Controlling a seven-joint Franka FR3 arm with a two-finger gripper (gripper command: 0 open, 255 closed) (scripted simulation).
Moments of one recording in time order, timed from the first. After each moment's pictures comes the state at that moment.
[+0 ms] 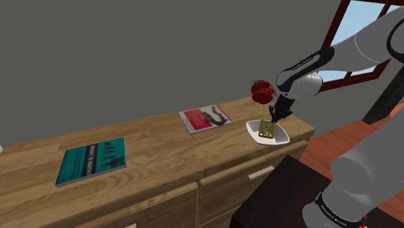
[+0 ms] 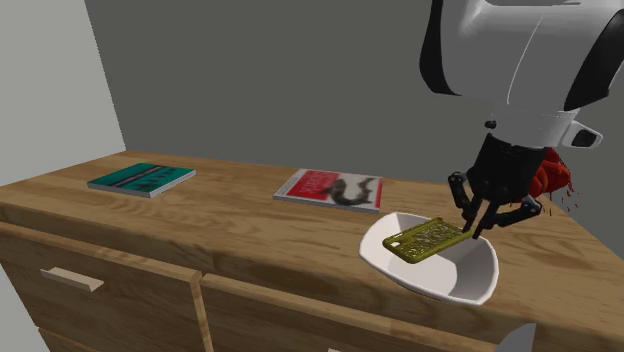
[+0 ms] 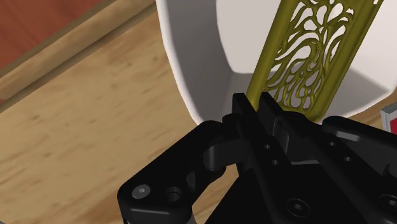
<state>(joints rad) -0.46 -0.08 -0.18 -2.50 0.20 2.44 -0.01</state>
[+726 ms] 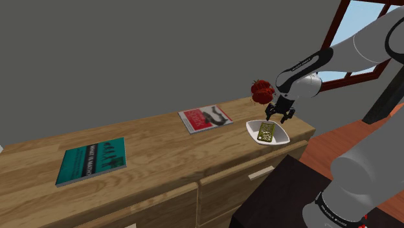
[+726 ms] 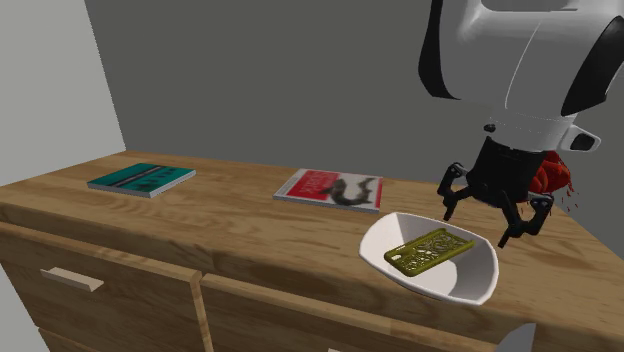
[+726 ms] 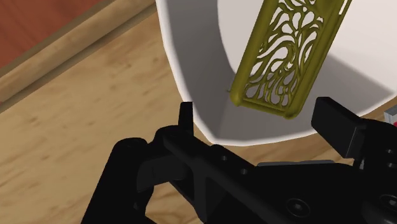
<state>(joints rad) -0.46 -0.07 -0.18 -2.51 0.20 2.46 -0.01</state>
